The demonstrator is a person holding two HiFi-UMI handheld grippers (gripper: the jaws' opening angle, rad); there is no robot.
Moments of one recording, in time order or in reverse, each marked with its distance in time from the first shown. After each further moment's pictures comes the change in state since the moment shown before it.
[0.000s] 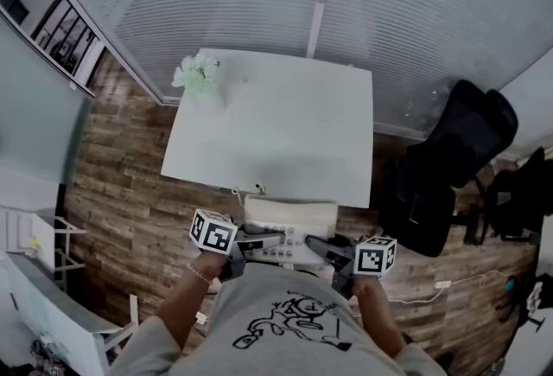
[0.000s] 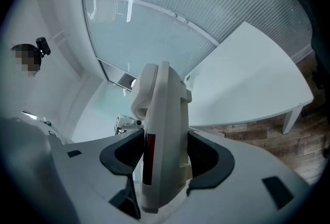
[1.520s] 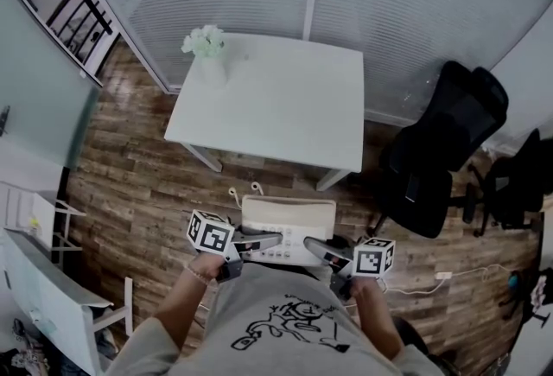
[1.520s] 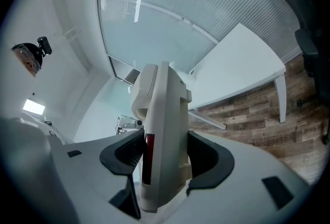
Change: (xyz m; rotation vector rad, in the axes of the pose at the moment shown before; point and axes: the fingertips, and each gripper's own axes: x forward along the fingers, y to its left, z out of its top) left arm 0.013 -0.058 -0.139 0.051 -0.031 0.014; right arm -0.082 0.030 -0.124 -0.047 -0.006 0.034
